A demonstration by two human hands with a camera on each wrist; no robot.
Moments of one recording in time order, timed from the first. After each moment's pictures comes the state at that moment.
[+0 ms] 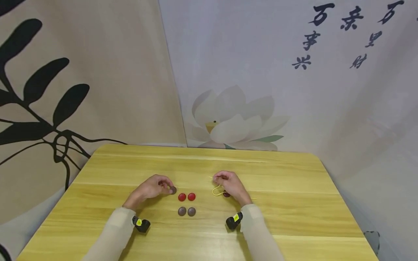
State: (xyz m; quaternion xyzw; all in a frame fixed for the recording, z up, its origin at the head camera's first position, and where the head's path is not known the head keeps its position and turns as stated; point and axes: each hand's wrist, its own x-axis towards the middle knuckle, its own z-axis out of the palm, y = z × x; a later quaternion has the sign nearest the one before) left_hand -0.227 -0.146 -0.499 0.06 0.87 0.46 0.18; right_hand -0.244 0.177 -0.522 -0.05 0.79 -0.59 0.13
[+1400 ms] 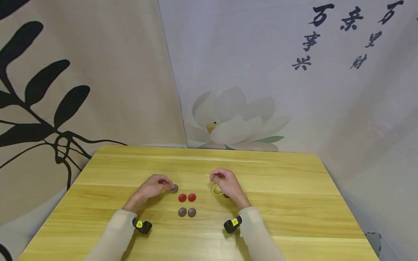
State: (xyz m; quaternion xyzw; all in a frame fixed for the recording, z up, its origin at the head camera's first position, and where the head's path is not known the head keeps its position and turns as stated) left_hand -0.227 -0.143 -0.500 0.02 0.87 0.48 0.13; right_hand -0.237 0.161 -0.499 -0.10 0.81 -0.58 0.08
